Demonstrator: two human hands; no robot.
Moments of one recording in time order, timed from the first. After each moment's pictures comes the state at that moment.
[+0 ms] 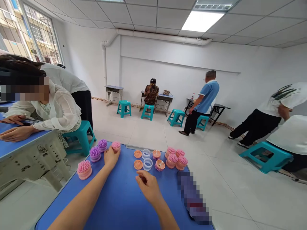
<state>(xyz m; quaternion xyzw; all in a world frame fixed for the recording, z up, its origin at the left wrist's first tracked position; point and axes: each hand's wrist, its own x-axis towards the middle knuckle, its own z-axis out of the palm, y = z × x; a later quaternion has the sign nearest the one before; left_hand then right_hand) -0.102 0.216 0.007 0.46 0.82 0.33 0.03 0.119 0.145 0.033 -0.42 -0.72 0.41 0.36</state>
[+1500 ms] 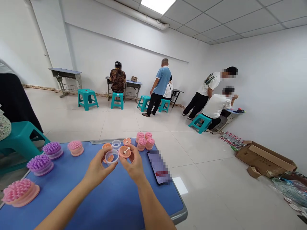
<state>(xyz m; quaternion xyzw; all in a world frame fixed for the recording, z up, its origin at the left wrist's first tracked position) 0.002 0.160 0.060 0.67 0.54 0.45 0.25 0.148 0.164 0.053 -0.38 -0.57 0.41 0.60</state>
